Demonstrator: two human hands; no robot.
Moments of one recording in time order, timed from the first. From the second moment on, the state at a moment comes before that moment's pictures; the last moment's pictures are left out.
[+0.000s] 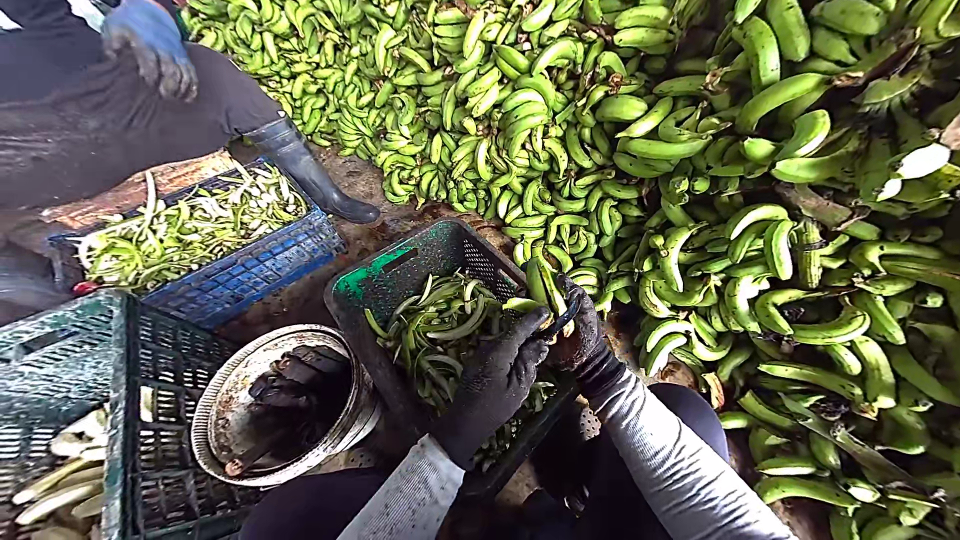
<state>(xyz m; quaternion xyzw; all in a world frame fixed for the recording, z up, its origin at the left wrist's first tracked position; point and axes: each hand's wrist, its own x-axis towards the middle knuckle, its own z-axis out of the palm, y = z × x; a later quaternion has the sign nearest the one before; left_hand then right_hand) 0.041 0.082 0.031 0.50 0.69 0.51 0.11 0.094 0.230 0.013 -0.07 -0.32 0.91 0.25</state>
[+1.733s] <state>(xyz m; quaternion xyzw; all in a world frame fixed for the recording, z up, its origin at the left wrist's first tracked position) -0.038 0.033 0.062 0.27 0.80 0.52 0.11 0.109 0.263 0.009 -0.13 -0.33 0.92 0.19</state>
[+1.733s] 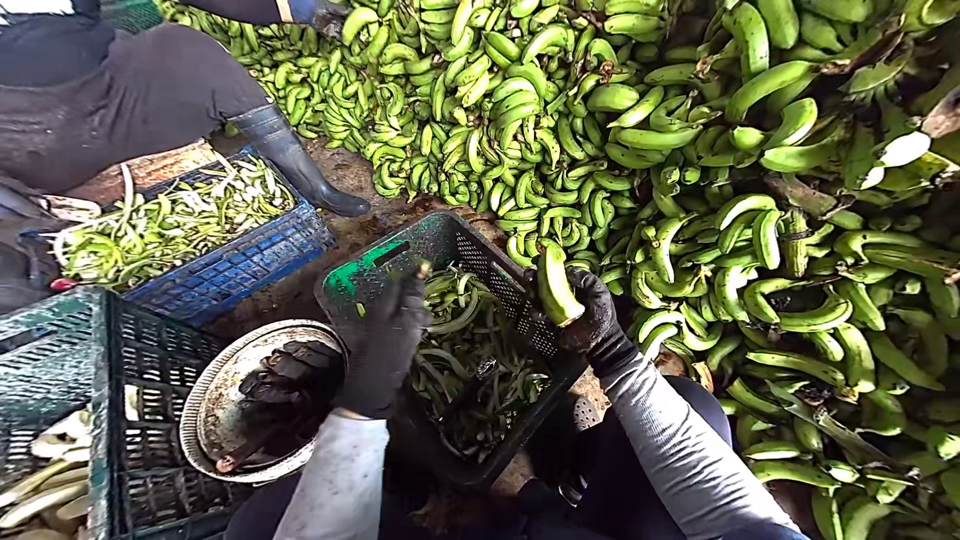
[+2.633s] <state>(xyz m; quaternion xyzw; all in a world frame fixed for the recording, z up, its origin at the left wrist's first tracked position) 0.013 0.076 0.020 0.50 0.69 0.52 0.10 0.079 0.212 0.000 -0.12 -0.25 0.93 0.24</state>
